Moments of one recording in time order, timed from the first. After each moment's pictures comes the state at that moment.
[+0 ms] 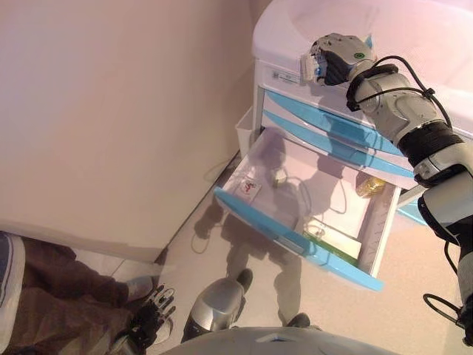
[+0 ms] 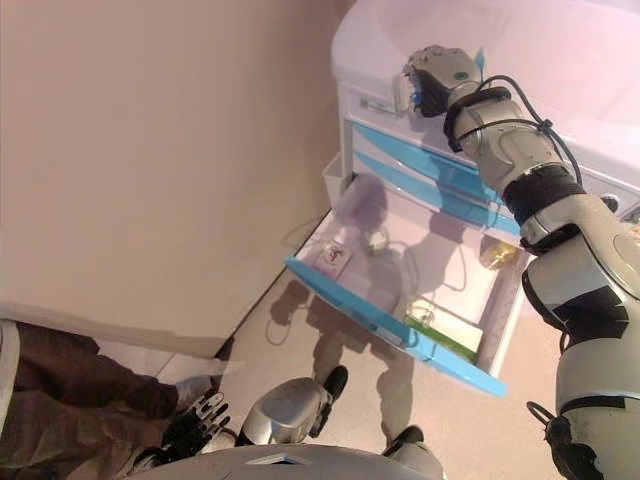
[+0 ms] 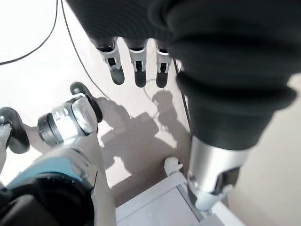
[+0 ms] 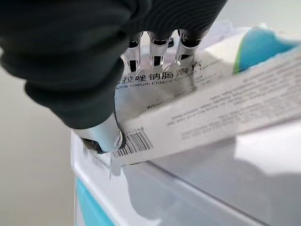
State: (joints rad) left arm 0.22 0.29 0.00 0.89 -0.79 0.00 -0.36; right arm -1.29 -0.75 0.84 0.82 -0.53 -0.06 -0.11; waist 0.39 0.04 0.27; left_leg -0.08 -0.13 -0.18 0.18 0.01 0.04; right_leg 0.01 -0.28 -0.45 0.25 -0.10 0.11
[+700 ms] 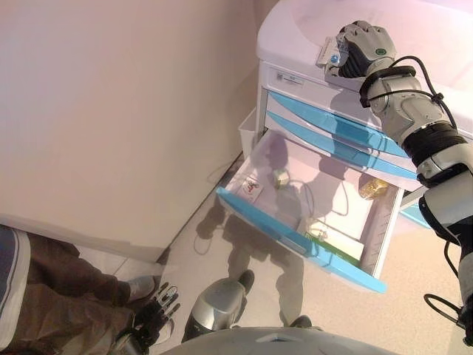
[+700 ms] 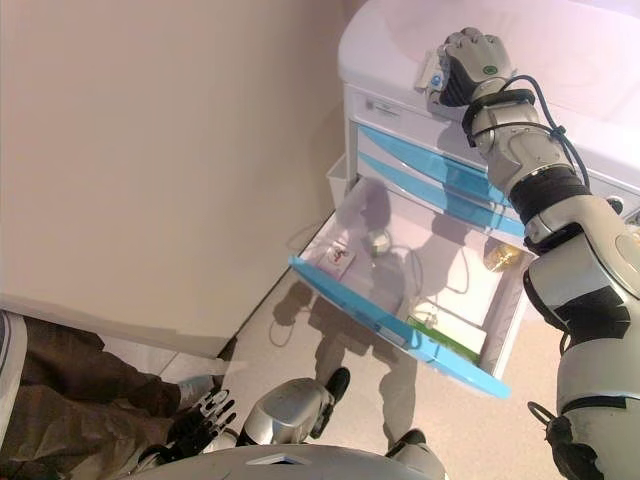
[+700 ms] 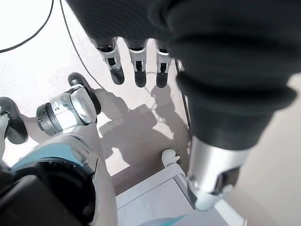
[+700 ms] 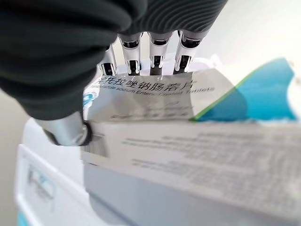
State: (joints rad) left arm 0.22 0.29 -0.05 0.88 -0.83 0.00 -0.38; right arm -1.29 -0.77 0.84 0.89 -0.53 0.05 -0.23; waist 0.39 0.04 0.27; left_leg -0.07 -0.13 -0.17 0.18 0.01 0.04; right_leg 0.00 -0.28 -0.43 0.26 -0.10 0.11
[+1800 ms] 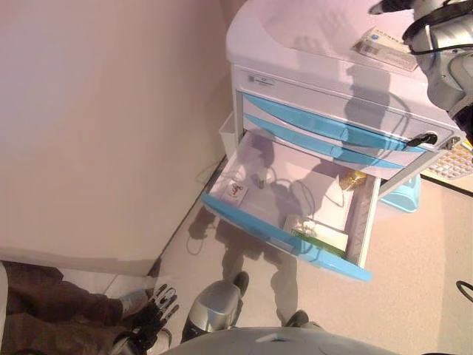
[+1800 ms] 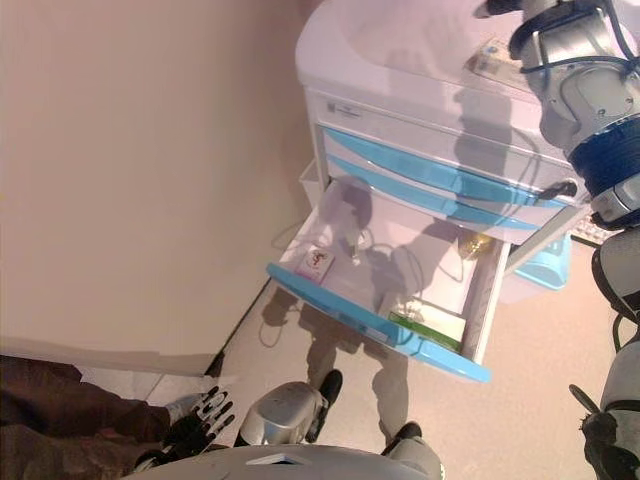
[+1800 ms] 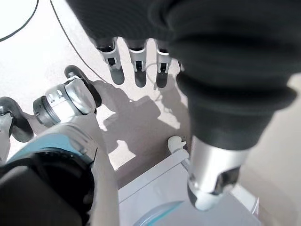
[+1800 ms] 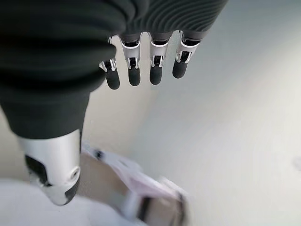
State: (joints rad) left arm 0.22 0.29 -0.03 0.92 -0.82 -0.03 -0.43; right arm -1.46 -0.98 0.93 0.50 -0.64 0.13 -0.37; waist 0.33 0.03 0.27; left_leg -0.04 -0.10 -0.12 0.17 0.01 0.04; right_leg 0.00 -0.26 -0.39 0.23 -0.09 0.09
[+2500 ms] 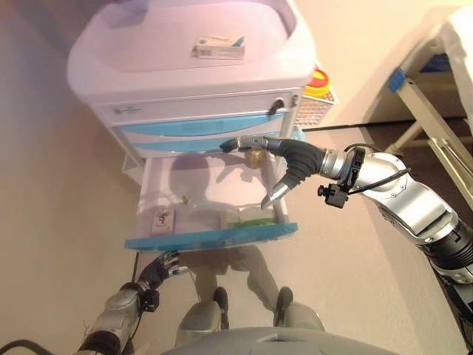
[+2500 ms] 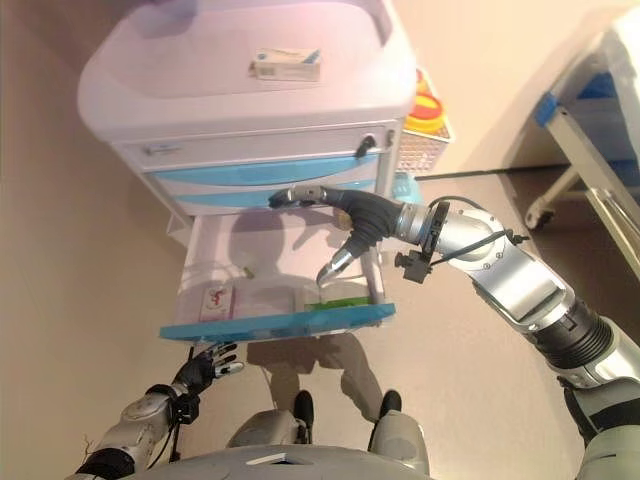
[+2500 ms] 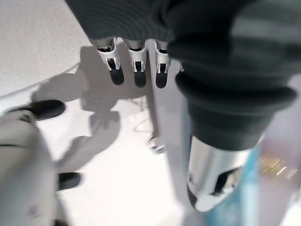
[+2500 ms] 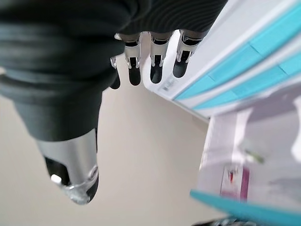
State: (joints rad) left arm 0.04 0.41 -0.25 0.77 -0.38 -0.06 -0.29; right arm -0.55 -0.88 0.48 -0.41 0.44 0.11 0.51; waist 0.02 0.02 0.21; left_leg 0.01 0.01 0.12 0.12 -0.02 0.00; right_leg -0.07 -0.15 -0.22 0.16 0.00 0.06
